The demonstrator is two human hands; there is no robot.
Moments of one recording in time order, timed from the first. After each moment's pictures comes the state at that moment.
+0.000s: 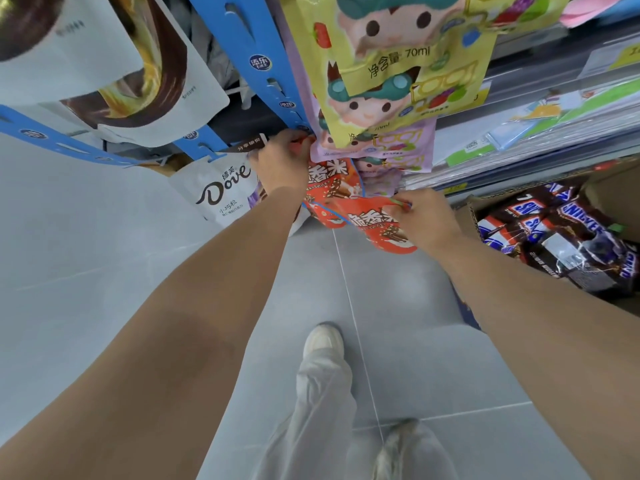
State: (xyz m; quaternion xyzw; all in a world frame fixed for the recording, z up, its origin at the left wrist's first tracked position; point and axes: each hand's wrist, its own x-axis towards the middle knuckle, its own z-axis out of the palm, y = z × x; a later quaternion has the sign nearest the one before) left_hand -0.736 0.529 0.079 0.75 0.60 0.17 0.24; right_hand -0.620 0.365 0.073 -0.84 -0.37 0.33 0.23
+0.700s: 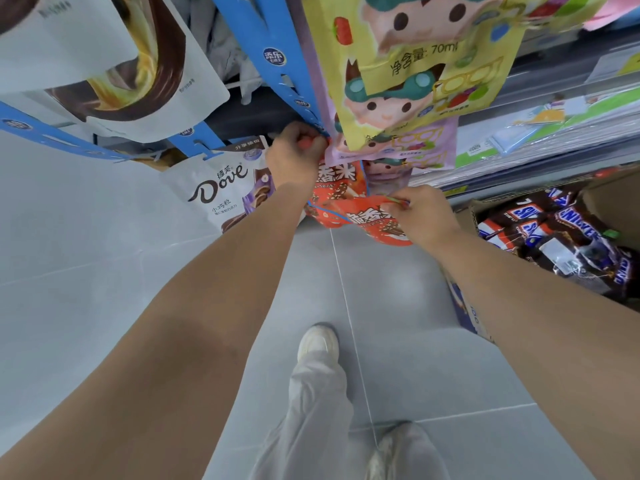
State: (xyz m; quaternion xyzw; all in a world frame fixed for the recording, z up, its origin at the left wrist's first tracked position) left_hand -0.725 0.528 0.071 0.68 0.59 0.23 0.37; right_hand -0.616 0.376 0.065 -0.83 -0.41 0.31 0.22
